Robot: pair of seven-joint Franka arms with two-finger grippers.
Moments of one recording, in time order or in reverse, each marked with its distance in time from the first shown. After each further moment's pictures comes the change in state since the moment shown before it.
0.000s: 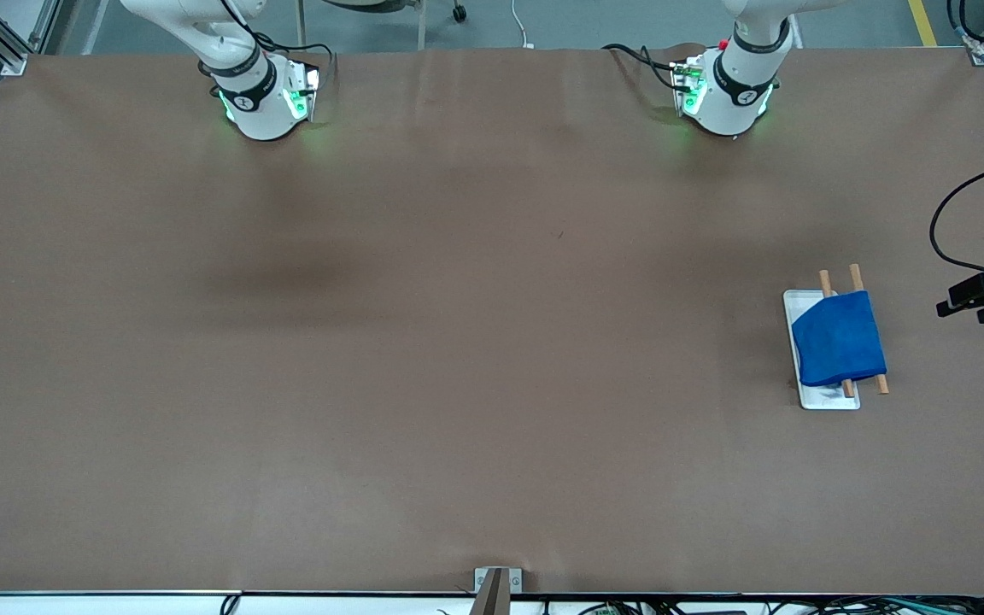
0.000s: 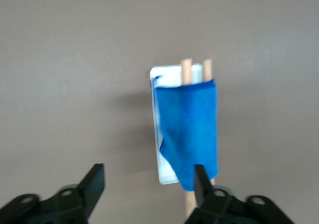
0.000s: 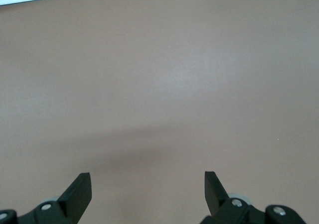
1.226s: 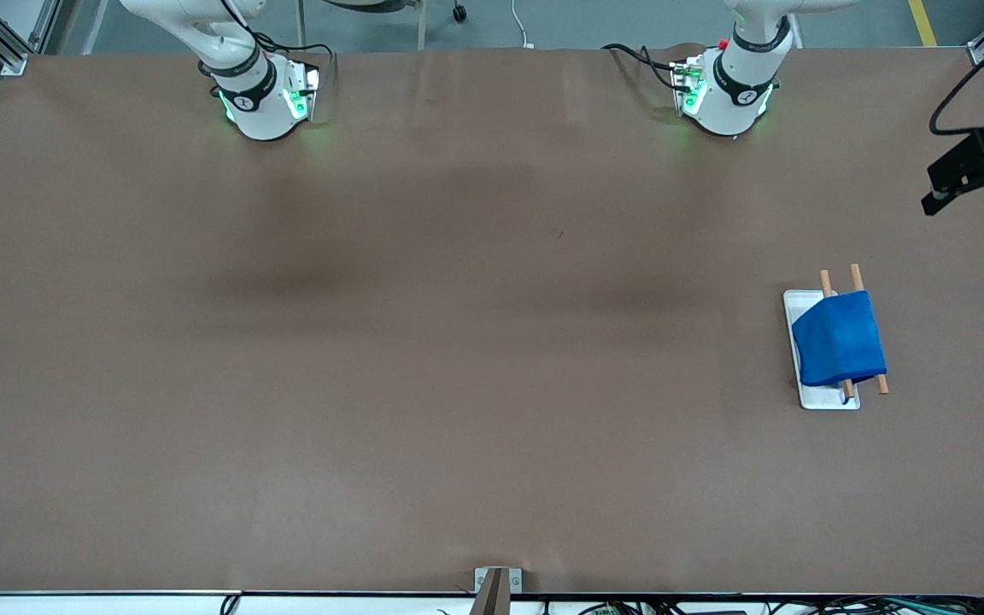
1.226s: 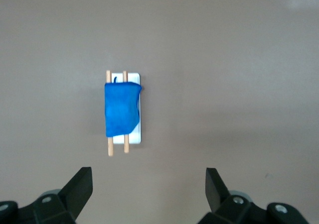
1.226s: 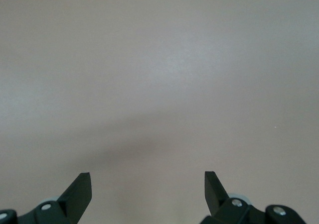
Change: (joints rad) left arm -0.145 -0.244 -0.251 0.355 0.231 -0.520 -0.554; right arm 0.012 0.036 0.004 -0.001 -0.036 -0.007 0.057
